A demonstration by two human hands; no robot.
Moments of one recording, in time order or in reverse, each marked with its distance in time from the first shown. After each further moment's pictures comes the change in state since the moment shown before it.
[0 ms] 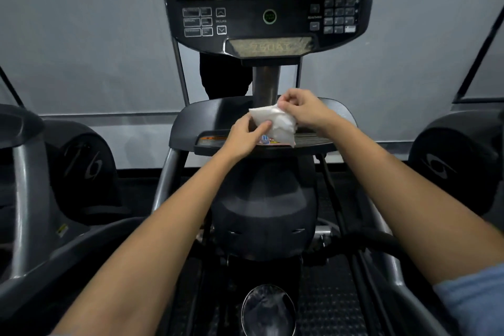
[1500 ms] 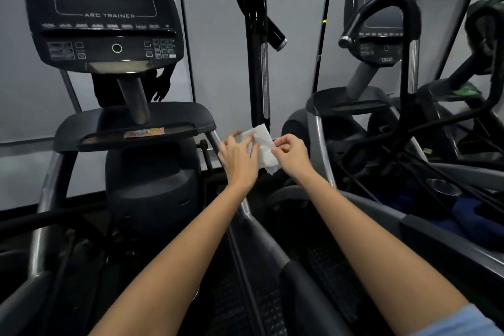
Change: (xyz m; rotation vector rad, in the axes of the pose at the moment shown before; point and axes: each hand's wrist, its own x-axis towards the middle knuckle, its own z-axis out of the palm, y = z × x) left_hand -0.269 0.242 0.269 0.216 0.157 0.122; right_hand -0.416 0.009 -0.181 -0.029 0.612 0.255
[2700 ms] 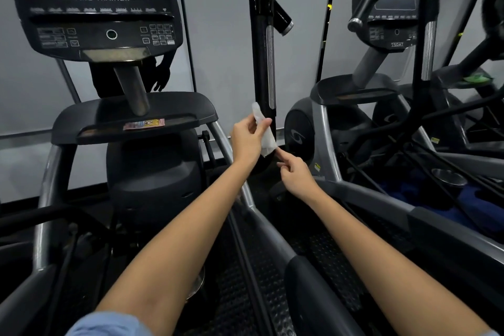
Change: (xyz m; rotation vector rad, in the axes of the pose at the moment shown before) left_hand 0.032 -0.002 0.011 -0.646 -0.090 -0.024; right_hand -0.018 0.052 0.015 -0.144 -0.209 -0.035
